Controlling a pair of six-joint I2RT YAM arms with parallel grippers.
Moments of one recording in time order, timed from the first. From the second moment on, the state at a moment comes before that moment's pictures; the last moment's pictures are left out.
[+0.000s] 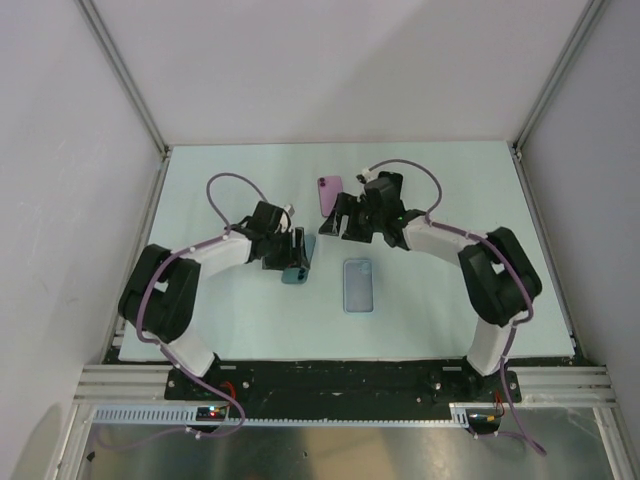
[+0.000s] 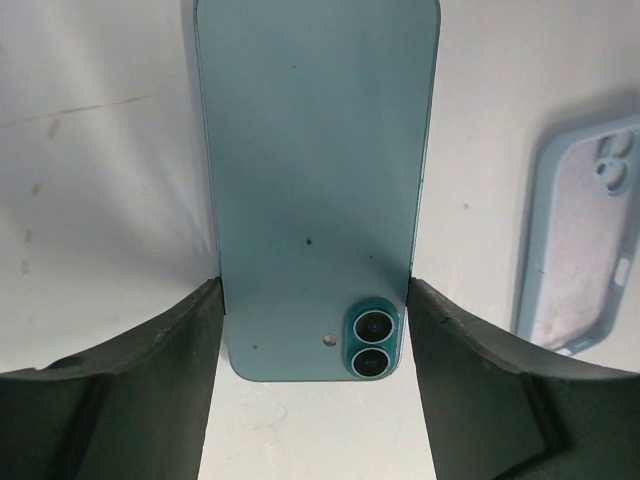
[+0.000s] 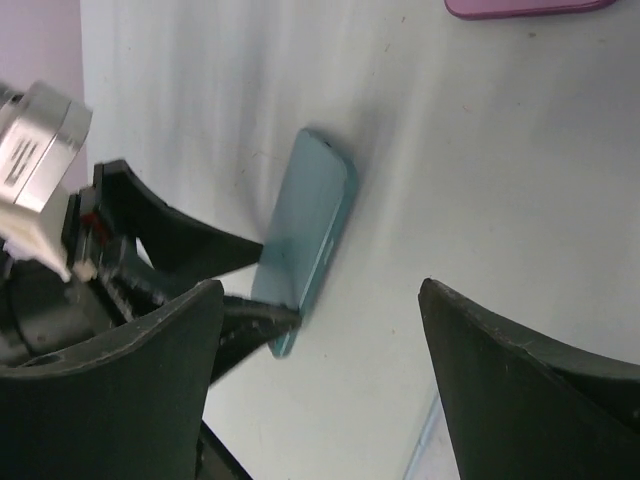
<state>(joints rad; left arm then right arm) -0.43 1.66 0.93 -0.32 0.20 -0.41 0.56 1.79 1.15 0.01 -0.32 0.70</state>
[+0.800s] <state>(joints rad) -0.49 1.61 0.80 -0.08 0.31 -0.52 0.57 2.09 1.27 0.11 -0.50 0.88</state>
